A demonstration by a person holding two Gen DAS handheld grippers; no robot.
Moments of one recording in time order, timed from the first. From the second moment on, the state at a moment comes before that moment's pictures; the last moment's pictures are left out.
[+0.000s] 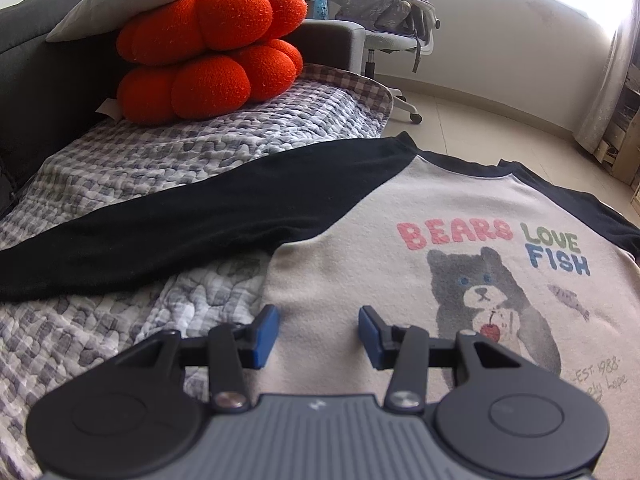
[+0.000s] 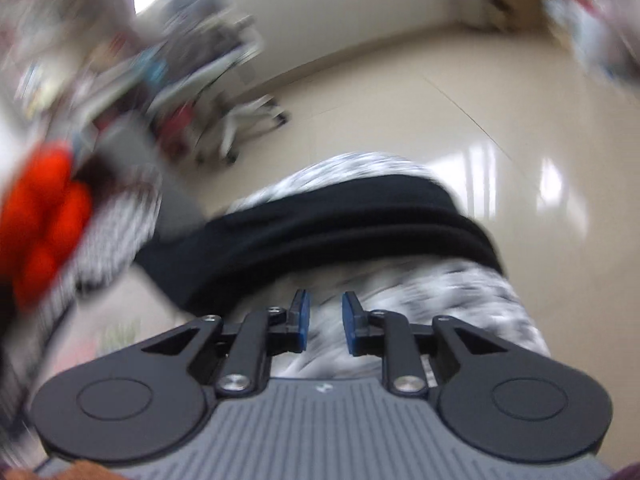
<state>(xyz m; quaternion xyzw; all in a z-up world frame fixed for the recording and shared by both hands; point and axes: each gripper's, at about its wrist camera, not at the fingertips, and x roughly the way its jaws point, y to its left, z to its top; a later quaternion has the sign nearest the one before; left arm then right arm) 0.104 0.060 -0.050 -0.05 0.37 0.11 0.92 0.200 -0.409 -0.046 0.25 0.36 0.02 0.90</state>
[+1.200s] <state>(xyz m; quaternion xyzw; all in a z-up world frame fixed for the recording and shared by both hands) 0.105 0.062 -0.049 -0.06 0.37 0.10 0.92 0.207 -0.477 -0.055 0.41 0.31 -0.06 0.85</state>
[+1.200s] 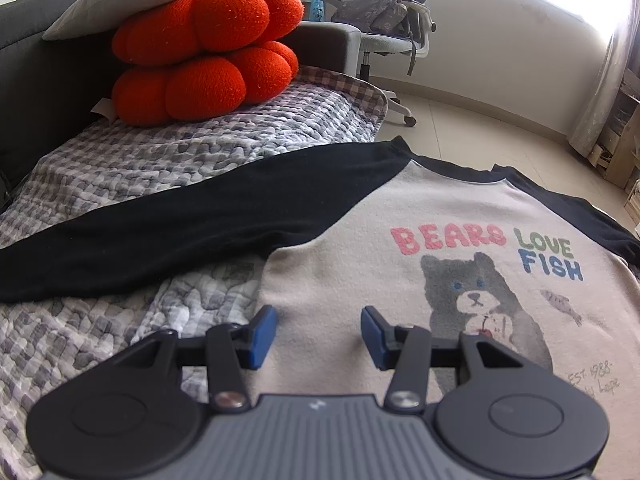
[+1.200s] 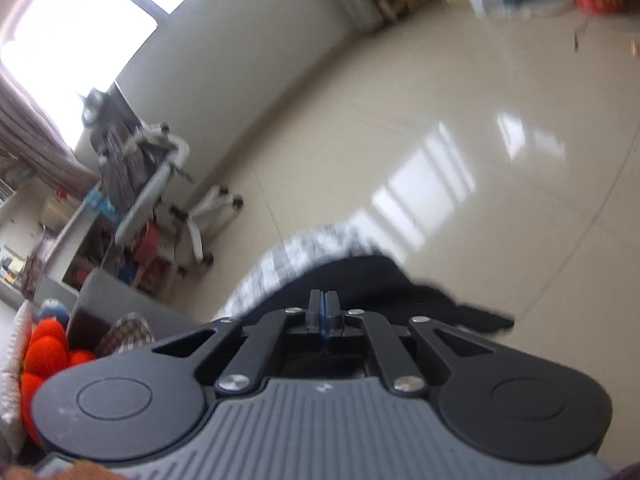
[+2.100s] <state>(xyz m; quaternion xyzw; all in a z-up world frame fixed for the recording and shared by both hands) 0.105 0.060 -0.051 -0.05 0.37 0.10 0.92 0.209 -0.459 -0.050 0.44 0.30 -0.04 0.84</state>
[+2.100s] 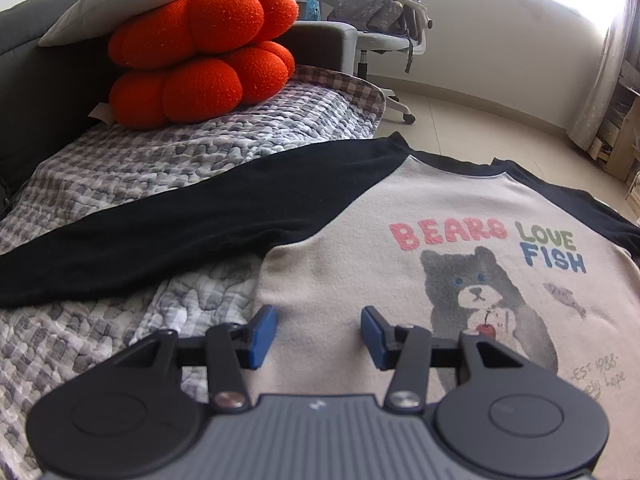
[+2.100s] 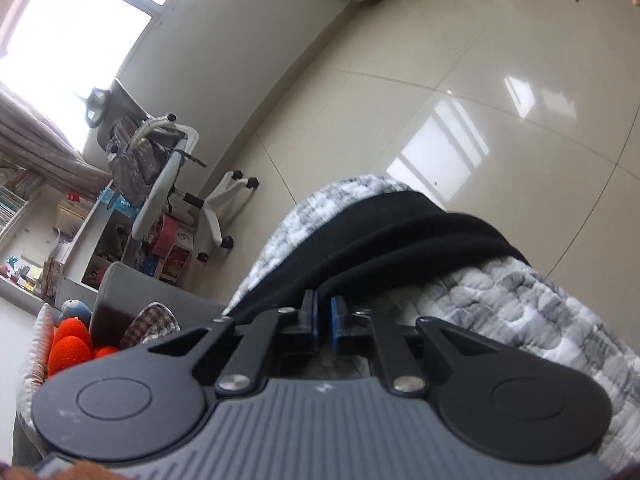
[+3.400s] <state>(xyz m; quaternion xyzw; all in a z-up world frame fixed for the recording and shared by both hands) 0.113 0.050 -0.056 -0.01 0.38 0.09 0.92 0.290 -0.424 -0.075 0.02 0.33 0.07 0.94</state>
